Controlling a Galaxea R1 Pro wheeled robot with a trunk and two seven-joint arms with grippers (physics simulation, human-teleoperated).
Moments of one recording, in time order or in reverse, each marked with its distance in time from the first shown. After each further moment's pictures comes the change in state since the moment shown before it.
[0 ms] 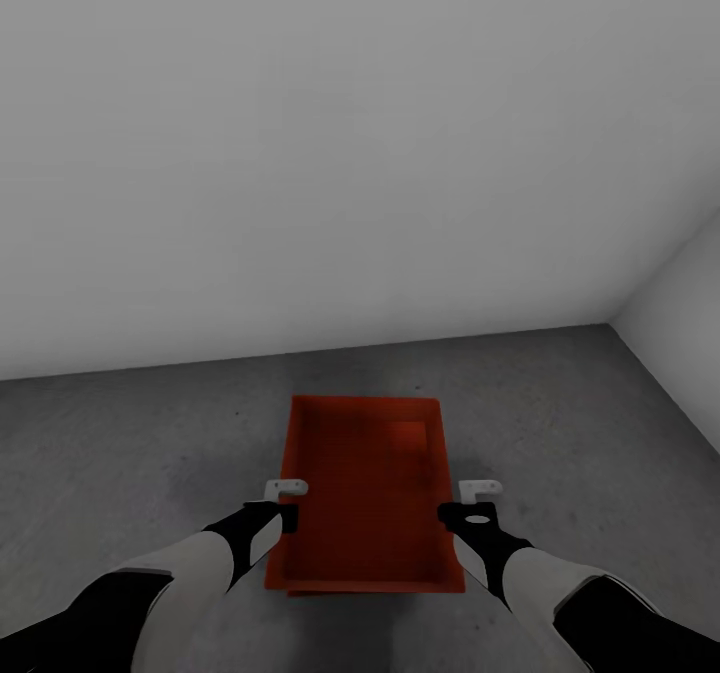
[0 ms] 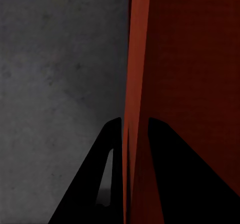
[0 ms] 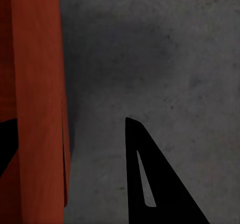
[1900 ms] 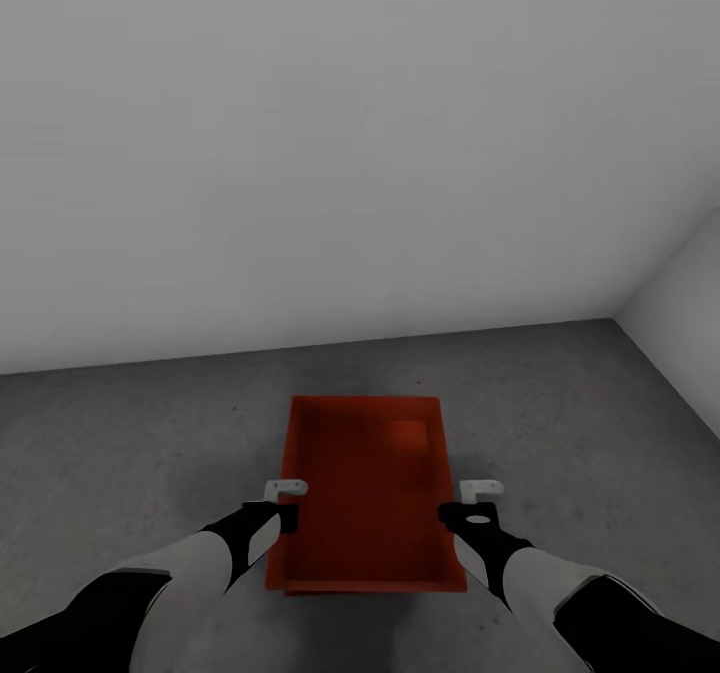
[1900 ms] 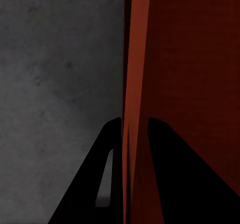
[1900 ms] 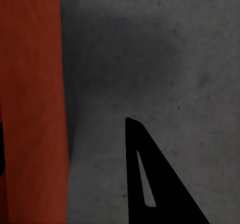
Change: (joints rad) left arm 0.000 0.006 0.004 0.001 0.006 0.001 -0.024; right arm 0.000 -0.001 0.001 0.000 0.000 -0.003 -0.001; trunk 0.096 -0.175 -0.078
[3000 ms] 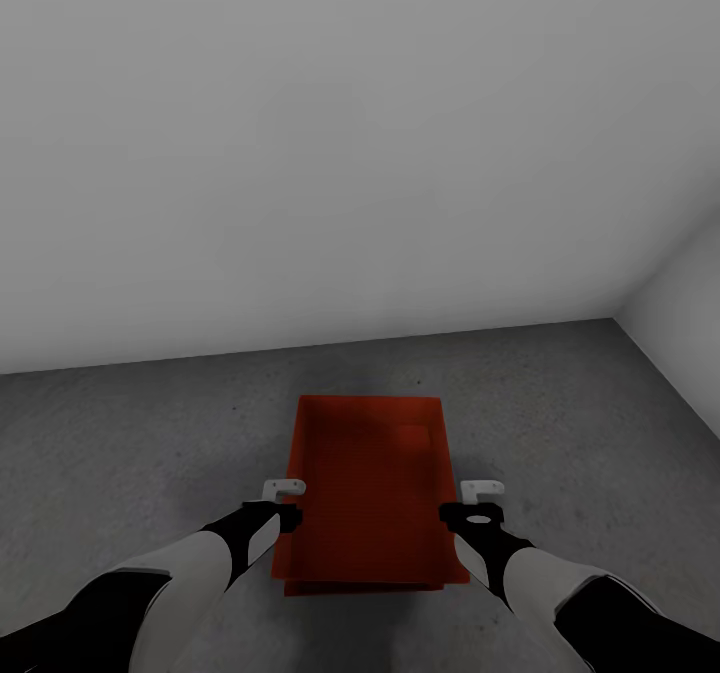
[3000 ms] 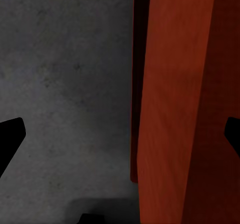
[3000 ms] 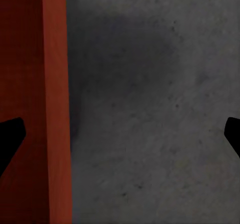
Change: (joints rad) left arm 0.000 0.001 -0.002 -0.002 -0.013 0.002 0.024; right arm 0.000 -0.002 -0.004 0.000 -0.005 0.002 -0.005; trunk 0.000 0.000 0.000
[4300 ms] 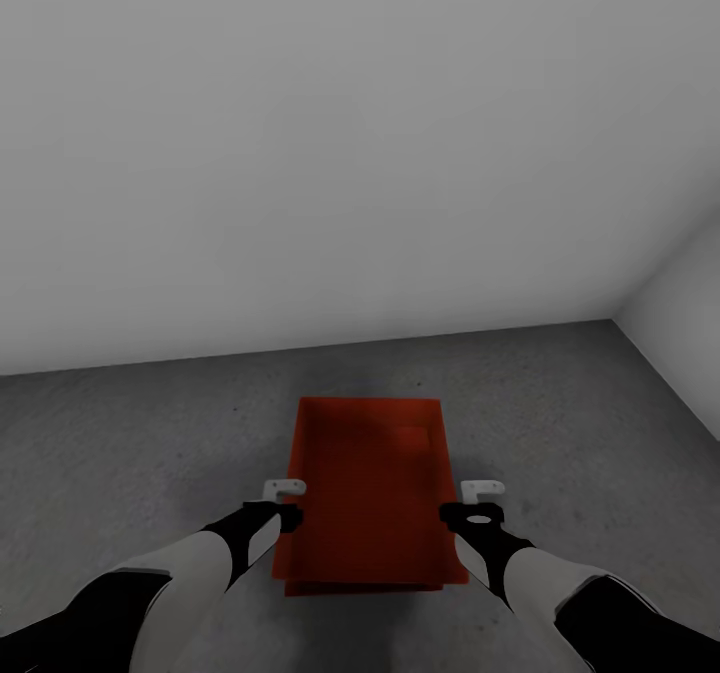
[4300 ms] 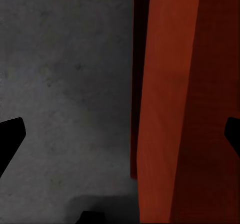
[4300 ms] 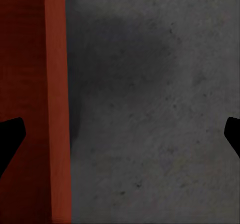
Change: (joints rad) left arm 0.000 -0.001 0.000 0.000 0.002 -0.001 0.004; right arm 0.000 -0.001 -0.001 0.000 0.000 0.000 0.000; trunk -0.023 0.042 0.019
